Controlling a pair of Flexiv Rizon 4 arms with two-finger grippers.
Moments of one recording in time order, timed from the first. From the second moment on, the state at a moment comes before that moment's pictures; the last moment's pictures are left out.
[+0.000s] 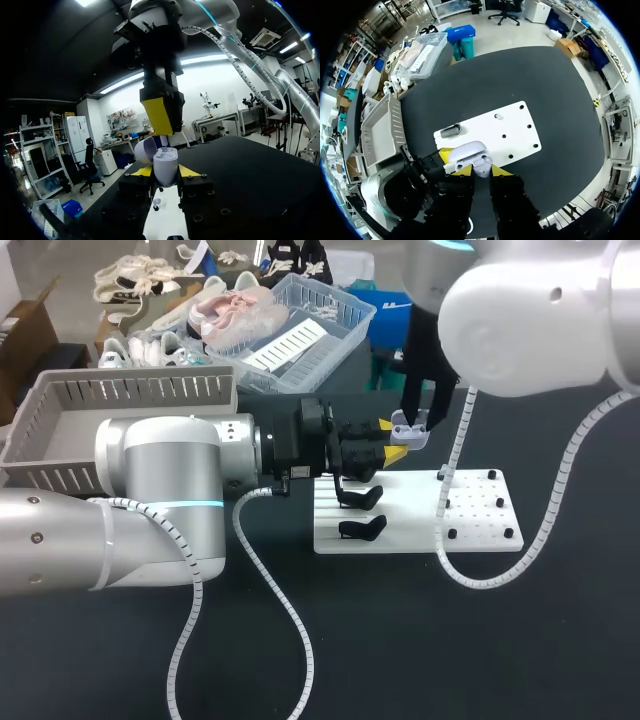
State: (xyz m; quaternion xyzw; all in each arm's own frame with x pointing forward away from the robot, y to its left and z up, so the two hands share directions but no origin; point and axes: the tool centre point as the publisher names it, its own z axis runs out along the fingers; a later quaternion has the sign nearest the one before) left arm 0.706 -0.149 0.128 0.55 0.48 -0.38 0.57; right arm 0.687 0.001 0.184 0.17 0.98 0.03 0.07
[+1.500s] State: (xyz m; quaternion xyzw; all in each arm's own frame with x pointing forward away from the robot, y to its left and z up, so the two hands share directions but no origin) left arm 0.706 -0.149 0.128 0.55 0.48 -0.38 0.57; right arm 0.686 0.006 0.172 0.17 0.98 0.03 0.05
